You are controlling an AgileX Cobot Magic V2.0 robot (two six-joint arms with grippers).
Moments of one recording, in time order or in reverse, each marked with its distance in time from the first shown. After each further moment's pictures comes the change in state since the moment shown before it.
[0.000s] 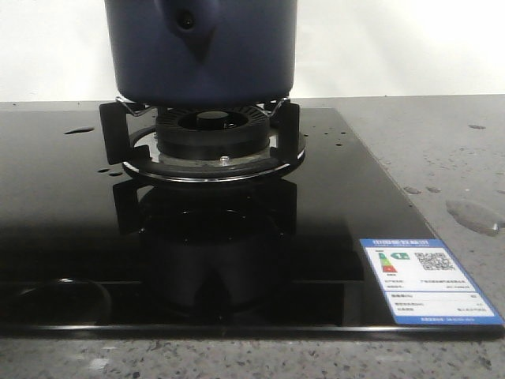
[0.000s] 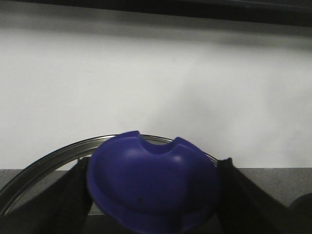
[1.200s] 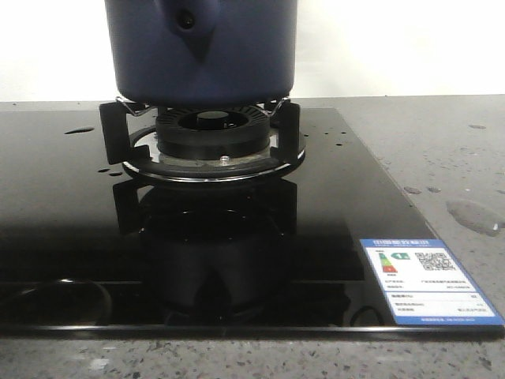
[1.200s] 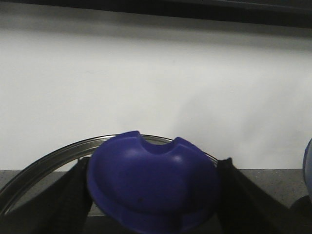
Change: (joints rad) left arm 0.000 0.000 0.000 0.000 -0.003 0.000; right arm -0.084 0.006 -0.213 0.242 0.924 0.006
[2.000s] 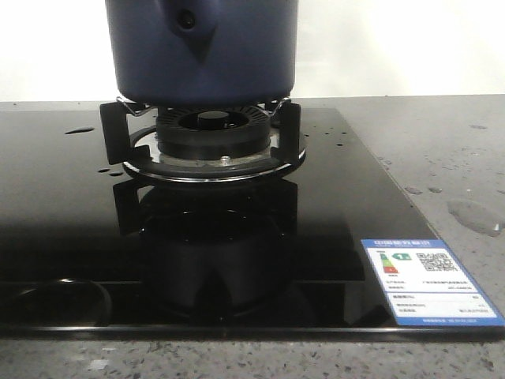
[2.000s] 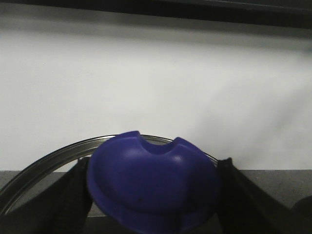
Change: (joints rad) left arm 0.000 0.000 0.000 0.000 -0.002 0.000; right arm -0.209 0.068 -0.477 -0.046 0.966 0.390
